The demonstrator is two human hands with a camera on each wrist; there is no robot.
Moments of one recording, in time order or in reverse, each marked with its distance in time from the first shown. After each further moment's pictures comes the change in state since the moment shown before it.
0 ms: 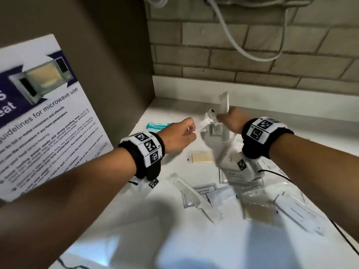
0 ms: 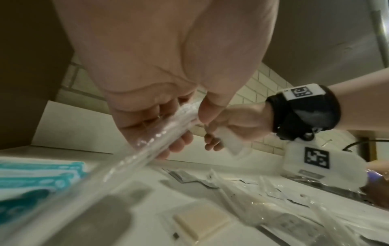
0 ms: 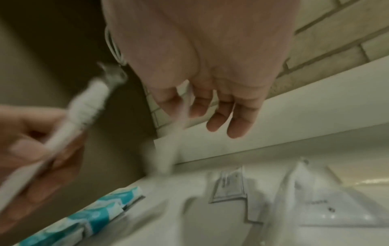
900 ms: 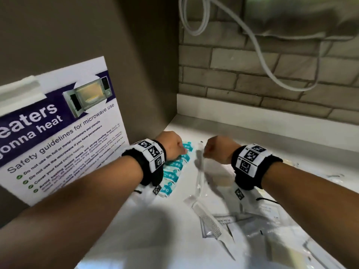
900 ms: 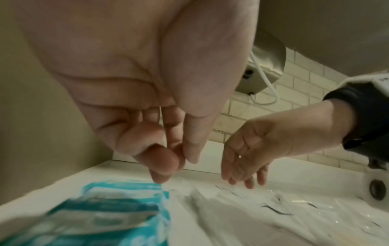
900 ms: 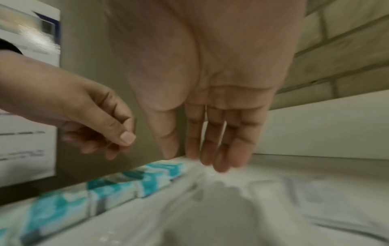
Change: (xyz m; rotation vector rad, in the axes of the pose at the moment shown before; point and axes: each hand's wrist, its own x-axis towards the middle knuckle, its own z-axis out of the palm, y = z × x) left_hand 0.003 -0.047 -0.052 0.234 0.064 -0.324; right_hand 0.008 -0.062 0.057 -0.423 -0.239 -0.287
